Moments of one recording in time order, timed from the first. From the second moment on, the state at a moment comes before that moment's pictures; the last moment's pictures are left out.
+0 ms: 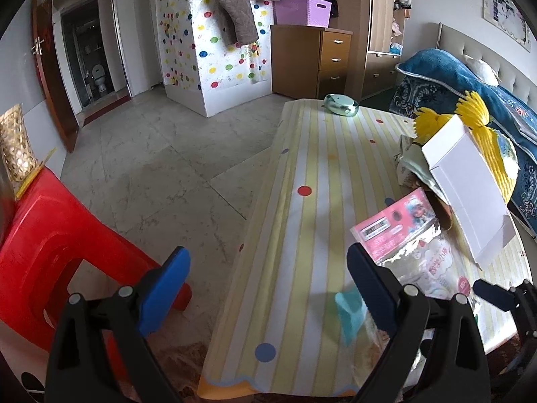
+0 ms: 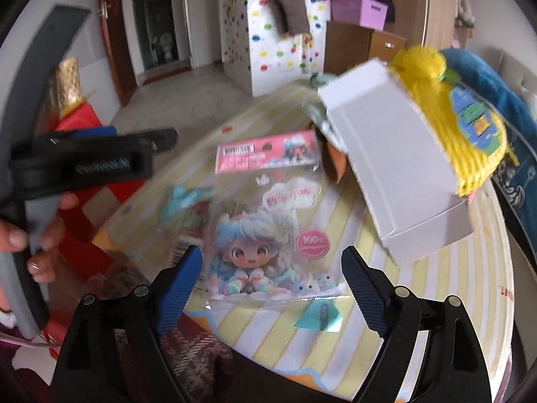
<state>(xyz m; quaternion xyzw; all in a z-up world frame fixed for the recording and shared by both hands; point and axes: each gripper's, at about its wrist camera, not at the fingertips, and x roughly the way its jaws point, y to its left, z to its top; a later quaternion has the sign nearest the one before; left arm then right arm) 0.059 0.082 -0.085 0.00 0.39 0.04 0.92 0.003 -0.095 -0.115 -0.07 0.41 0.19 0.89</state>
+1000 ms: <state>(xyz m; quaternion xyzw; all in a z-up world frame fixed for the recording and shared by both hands) 0.035 0.073 -0.072 0.02 0.38 0.02 0.92 -0.040 -0.129 -0.046 -0.05 0.29 0.20 0.93</state>
